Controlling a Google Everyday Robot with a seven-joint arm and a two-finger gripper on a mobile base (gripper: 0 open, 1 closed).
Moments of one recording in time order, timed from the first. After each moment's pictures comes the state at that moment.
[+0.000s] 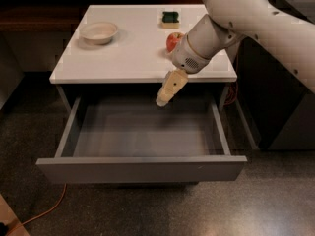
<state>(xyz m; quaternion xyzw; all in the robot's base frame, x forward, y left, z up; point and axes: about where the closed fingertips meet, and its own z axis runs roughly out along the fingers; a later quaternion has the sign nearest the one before) 0.617 -0.045 0.859 -0.61 0.73 0.14 0.27</state>
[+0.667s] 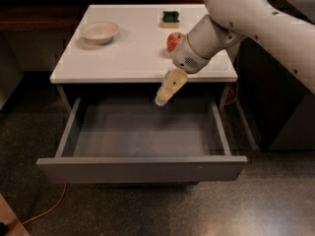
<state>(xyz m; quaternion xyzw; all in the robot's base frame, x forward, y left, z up) 0.621 -0.046 0.858 -0.59 0.75 0.15 0.27</state>
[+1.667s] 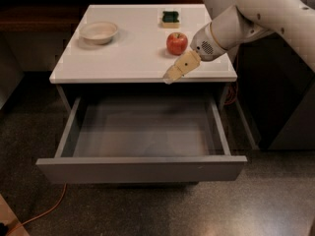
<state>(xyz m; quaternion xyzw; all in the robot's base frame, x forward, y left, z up) 0.659 -0.090 0.885 -0.46 0.81 0.18 0.32</state>
